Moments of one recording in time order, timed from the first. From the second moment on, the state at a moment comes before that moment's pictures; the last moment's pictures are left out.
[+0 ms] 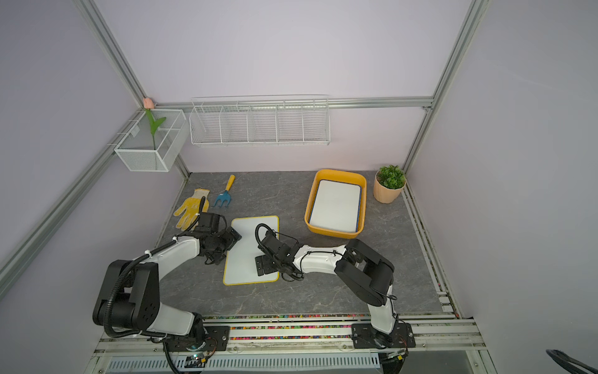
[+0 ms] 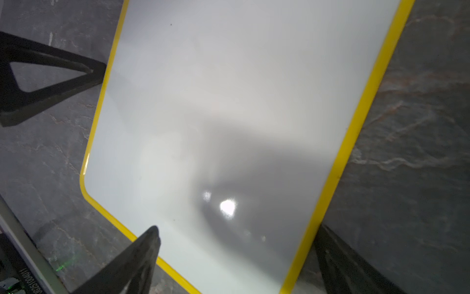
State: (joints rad) left arm -0.19 1.50 0.76 -0.35 0.17 -0.96; right arm 1.06 1.90 1.13 -0.19 0.02 0.71
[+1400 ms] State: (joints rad) left arm -0.27 1.80 1.12 -0.70 0.05 -0.49; right arm 1.02 2.02 1.27 -0.24 0.29 0.92
